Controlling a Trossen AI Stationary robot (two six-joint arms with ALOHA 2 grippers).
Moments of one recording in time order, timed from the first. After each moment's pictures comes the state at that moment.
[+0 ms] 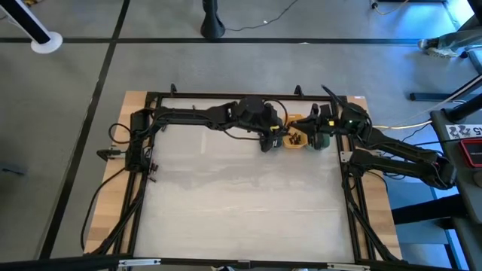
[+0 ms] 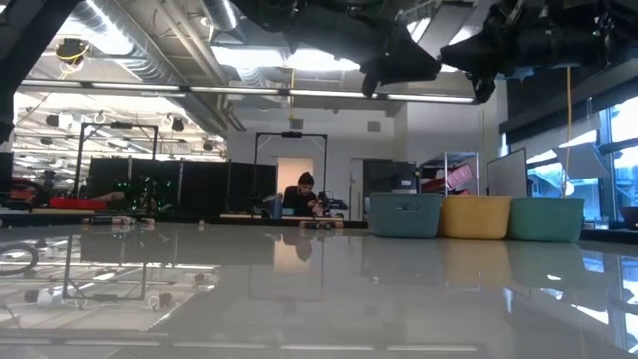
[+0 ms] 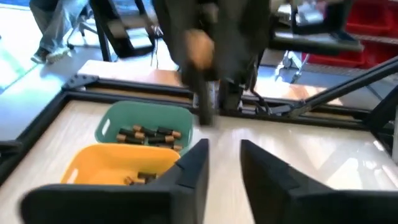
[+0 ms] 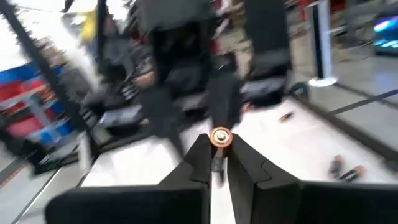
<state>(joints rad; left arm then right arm) 0.19 1.97 1.63 -0.01 0.20 -0.03 -0.55 0.71 0.45 0.24 -0.50 0.29</state>
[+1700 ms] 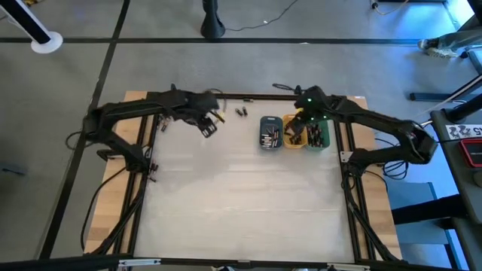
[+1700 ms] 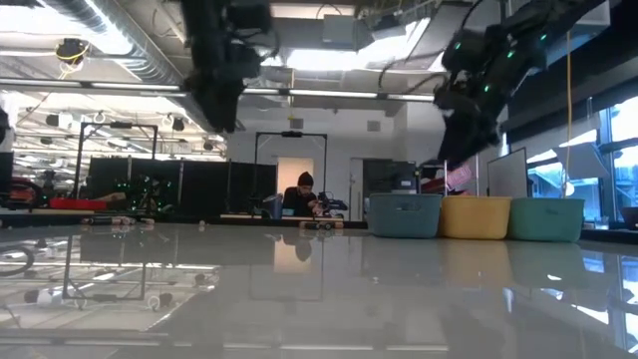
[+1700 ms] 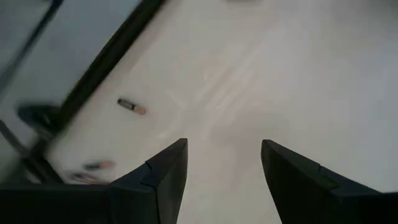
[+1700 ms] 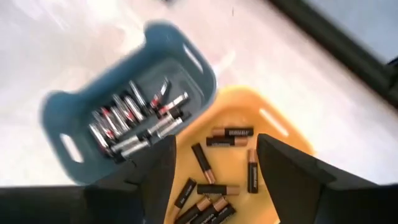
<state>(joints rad) 0.37 1.48 1.29 -1.05 -0.34 -0.31 -0.65 1.22 0.85 -0.56 -0.10 0.08</state>
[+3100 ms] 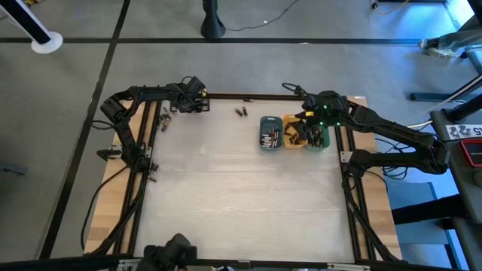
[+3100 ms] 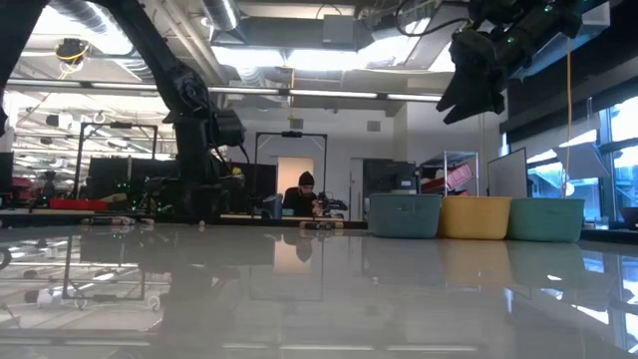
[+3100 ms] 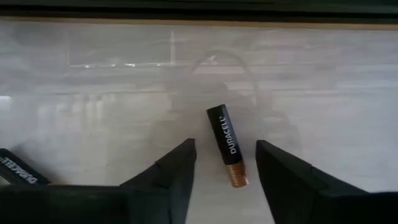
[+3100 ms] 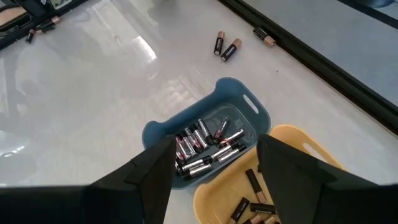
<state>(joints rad) 0.89 1.80 0.98 -0.48 -0.19 -0.67 -0.52 0.99 0.85 -0.56 -0.12 0.18</state>
